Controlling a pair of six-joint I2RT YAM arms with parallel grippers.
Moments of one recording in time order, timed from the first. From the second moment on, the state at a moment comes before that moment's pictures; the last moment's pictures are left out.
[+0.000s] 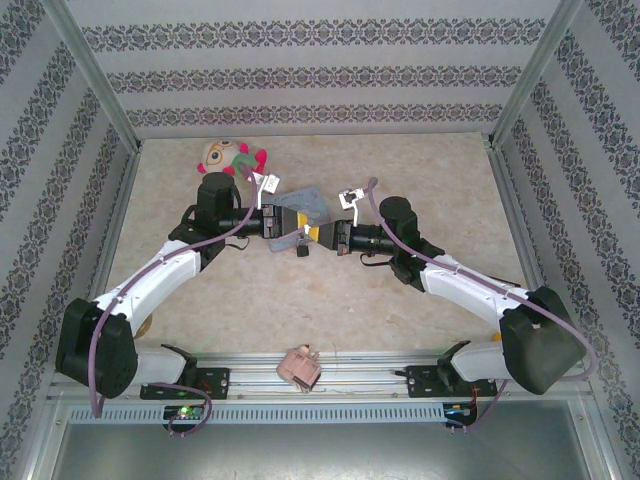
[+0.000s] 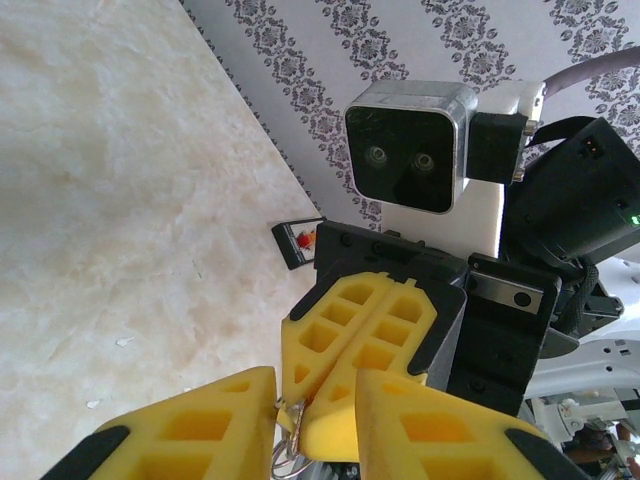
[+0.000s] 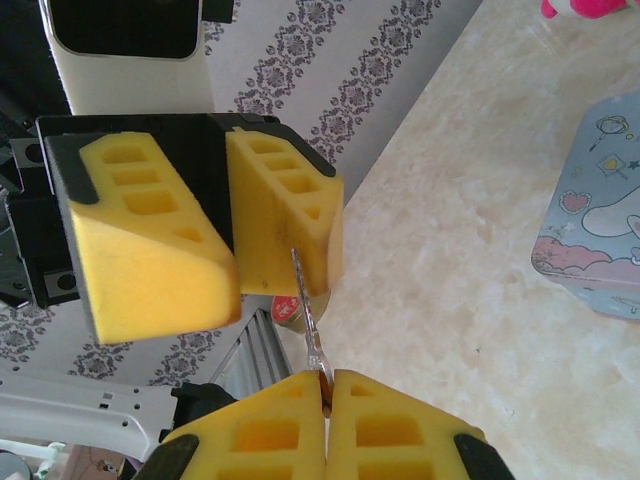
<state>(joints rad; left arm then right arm) -0.35 1.32 0.92 0.04 0.92 -0.61 0.57 1.33 0.74 0.38 -0.73 0.77</state>
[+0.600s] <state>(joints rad) -0.36 1.33 0.93 0.01 0.87 -0.62 0.58 1.33 0.74 0.37 -0.70 0.78</state>
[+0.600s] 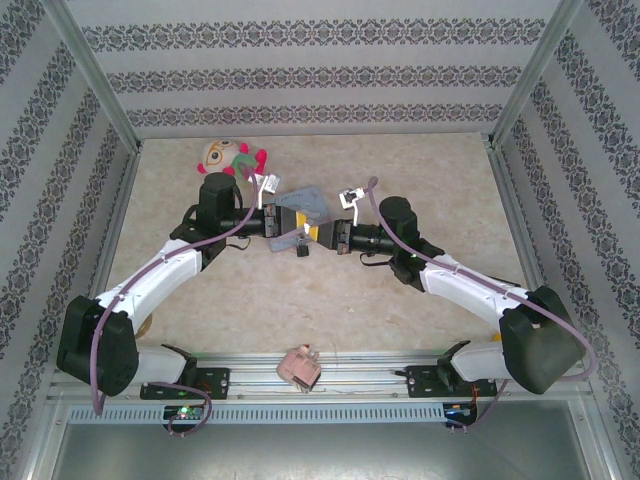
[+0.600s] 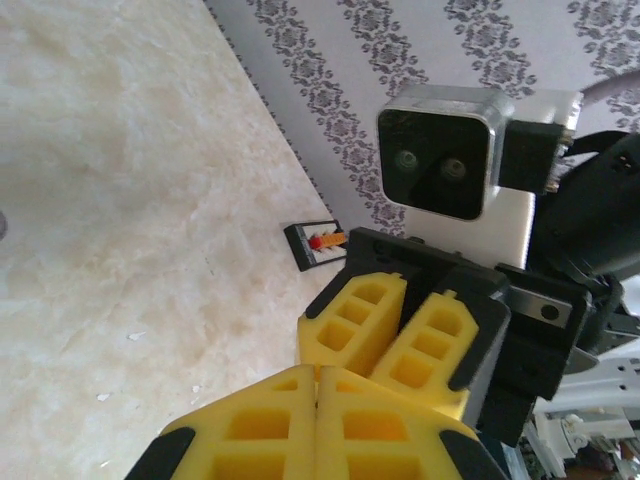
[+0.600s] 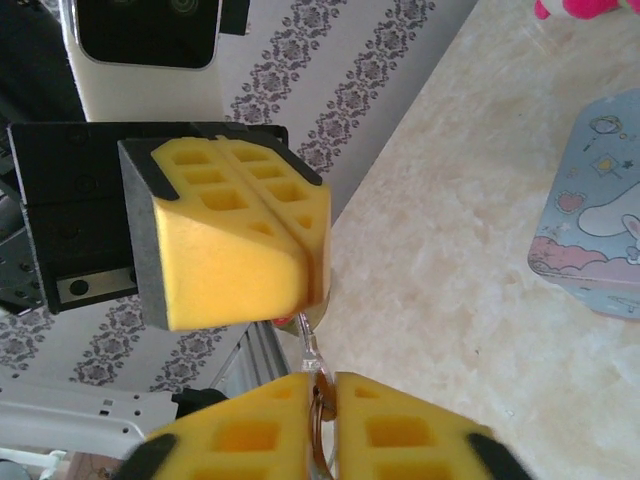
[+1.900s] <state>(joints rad) -0.36 1.34 1.24 -0.75 0.42 -0.74 1.12 1.45 0.85 0.27 0.41 -0.18</state>
